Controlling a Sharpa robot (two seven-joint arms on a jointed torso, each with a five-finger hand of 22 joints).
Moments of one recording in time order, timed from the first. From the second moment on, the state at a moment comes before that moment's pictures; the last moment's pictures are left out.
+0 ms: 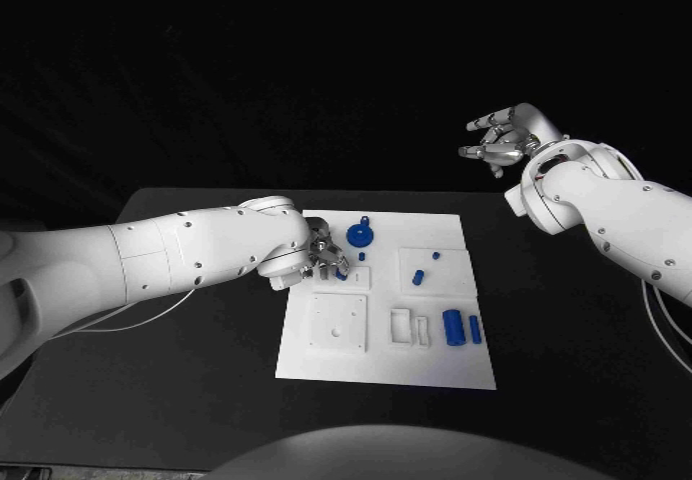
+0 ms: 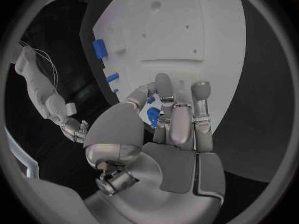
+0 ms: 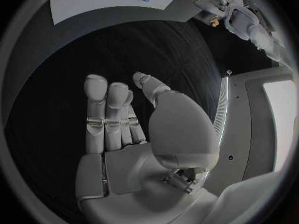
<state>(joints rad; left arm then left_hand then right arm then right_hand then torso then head) 1.30 -0.55 -0.24 1.29 -0.88 -0.03 -0.59 1.01 0.04 0.35 -0.20 0.55 1.19 0.06 0.06 0.73 1.48 -0.07 0.64 0.29 1.46 -0.12 1.35 1.09 0.05 1.30 -0.13 0.68 1.31 1.09 -0.67 0.33 1.18 -1.25 -0.41 -0.18 1.30 -0.18 0.38 -0.07 0.35 0.88 0.13 0.06 0.06 1.06 0.01 0.94 0.95 1.44 -0.06 0.82 0.84 0.12 1.47 -0.08 0.68 1.06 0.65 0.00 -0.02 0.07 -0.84</state>
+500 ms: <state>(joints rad) 1.30 -0.54 -0.24 1.29 -0.88 -0.02 -0.59 1.01 0.05 0.35 -0.20 0.54 1.19 0.06 0.06 0.73 1.48 -0.07 0.65 0.29 1.46 -0.12 1.35 1.10 0.05 1.30 -0.13 0.68 1.31 1.09 -0.67 0.33 1.18 -1.25 -0.41 -0.18 1.30 -0.18 0.39 -0.08 0.36 0.88 0.13 0.06 0.06 1.06 0.01 0.94 0.95 1.44 -0.06 0.82 0.84 0.12 1.46 -0.08 0.68 1.06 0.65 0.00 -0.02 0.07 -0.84</state>
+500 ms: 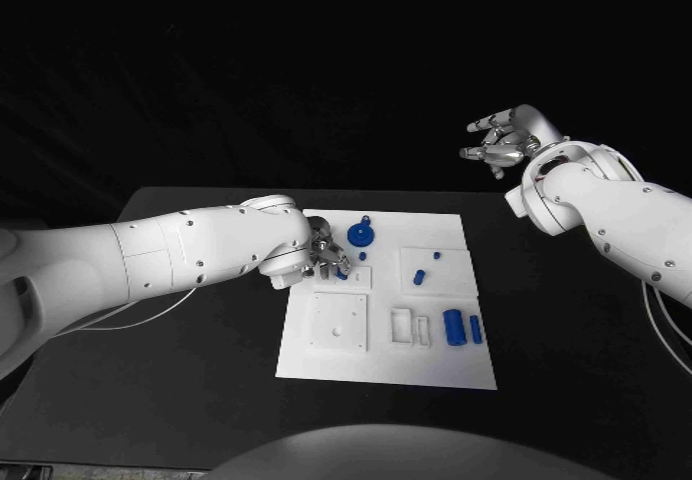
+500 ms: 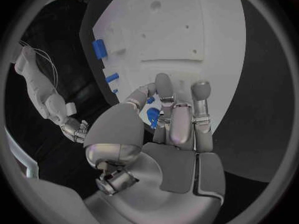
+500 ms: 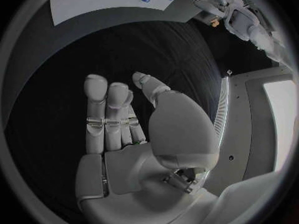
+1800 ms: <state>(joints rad) 1.30 -0.54 -0.24 1.28 -0.88 0.00 -0.59 1.01 0.05 0.34 -0.16 0.49 1.19 0.06 0.06 0.97 1.48 -0.07 0.67 0.28 1.46 -0.12 1.36 1.11 0.05 1.30 -0.13 0.68 1.31 1.09 -0.67 0.33 1.18 -1.25 -0.41 -0.18 1.30 -0.17 0.39 -0.08 0.36 0.88 0.13 0.06 0.06 1.06 0.01 0.94 0.95 1.44 -0.06 0.81 0.84 0.12 1.46 -0.08 0.68 1.06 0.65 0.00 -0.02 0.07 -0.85</state>
